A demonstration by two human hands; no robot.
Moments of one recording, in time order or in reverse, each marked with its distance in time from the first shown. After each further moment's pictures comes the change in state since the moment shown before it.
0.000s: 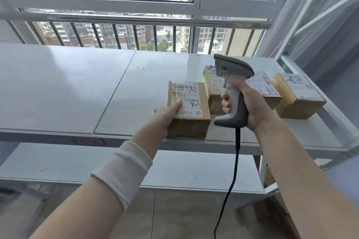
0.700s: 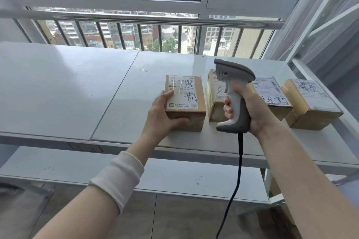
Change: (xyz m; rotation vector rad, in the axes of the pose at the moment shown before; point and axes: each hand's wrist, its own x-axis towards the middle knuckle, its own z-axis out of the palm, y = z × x) left_hand -0.005 -0.002 -0.010 0.671 0.203 0.811; right_hand 0.028 0.001 -0.006 -0.040 -0.029 0.004
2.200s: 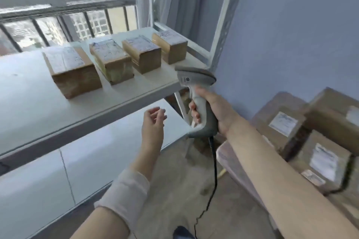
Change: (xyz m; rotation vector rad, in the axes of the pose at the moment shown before) left_hand -0.189 0.065 0.099 -0.578 -0.450 -0.179; right_hand -0.254 0.078 -0.032 0.121 0.478 -0.029
